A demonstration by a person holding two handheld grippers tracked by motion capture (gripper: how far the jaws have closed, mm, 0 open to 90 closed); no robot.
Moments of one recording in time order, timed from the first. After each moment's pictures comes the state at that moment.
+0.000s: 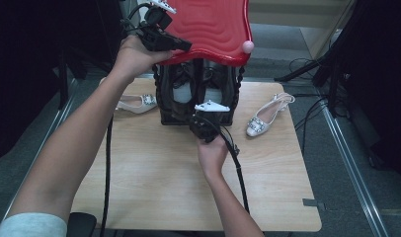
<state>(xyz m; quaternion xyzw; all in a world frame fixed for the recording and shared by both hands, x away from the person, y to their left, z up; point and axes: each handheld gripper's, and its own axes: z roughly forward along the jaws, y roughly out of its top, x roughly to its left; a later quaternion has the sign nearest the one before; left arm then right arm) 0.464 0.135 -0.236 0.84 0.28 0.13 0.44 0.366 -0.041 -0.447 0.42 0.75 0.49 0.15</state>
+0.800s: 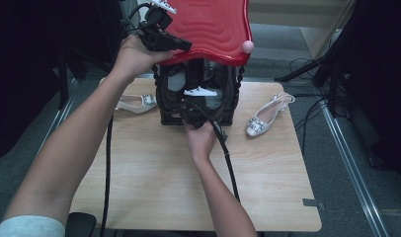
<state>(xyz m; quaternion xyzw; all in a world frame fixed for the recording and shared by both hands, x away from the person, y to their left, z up) 0.464 0.135 -0.236 0.84 0.28 0.13 0.45 0.402 -0.008 -0.435 0.43 0.75 0.48 0.15</state>
